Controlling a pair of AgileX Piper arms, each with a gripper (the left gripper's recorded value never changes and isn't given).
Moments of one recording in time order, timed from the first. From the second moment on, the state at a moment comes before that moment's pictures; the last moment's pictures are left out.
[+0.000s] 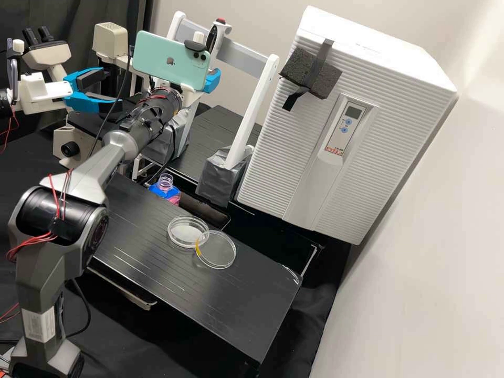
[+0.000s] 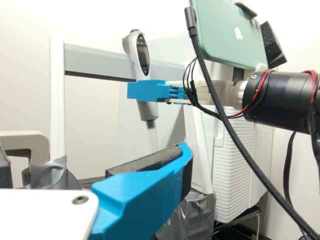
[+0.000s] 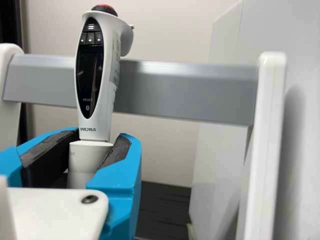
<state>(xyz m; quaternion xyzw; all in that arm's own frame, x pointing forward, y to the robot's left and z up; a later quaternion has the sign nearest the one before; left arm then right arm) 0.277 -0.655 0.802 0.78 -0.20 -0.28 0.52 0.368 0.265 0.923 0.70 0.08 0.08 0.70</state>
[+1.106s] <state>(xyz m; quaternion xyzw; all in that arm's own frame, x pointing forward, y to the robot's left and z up) 0.277 -0.655 0.801 0.78 -0.20 -0.28 0.52 0.374 0.257 0.916 0.71 0.08 0.06 0.70</state>
